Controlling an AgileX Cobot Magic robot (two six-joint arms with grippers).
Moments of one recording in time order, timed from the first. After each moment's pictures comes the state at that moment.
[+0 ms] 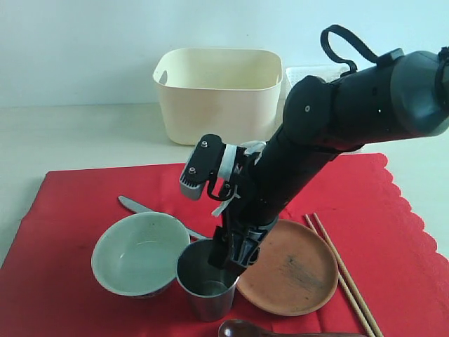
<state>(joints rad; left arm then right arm) -0.02 0.01 0.00 -0.13 0.37 0.12 0.63 1.86 -1.11 0.52 0.64 -1.02</state>
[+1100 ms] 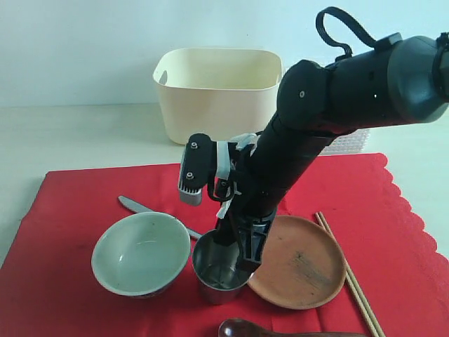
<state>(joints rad) -0.02 0.01 0.00 -0.13 0.37 0.12 0.63 1.87 -1.17 0.46 0.74 -1.17</state>
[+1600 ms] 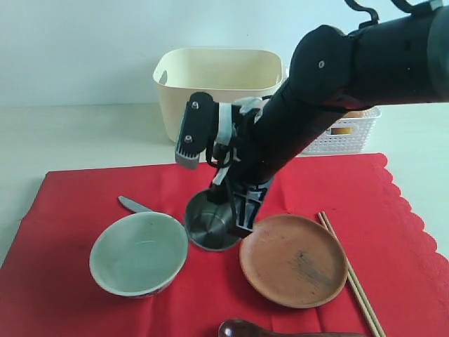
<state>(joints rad) -0.02 0.01 0.00 -0.13 0.37 0.12 0.63 1.77 -1.18 0.43 0.64 -1.13</state>
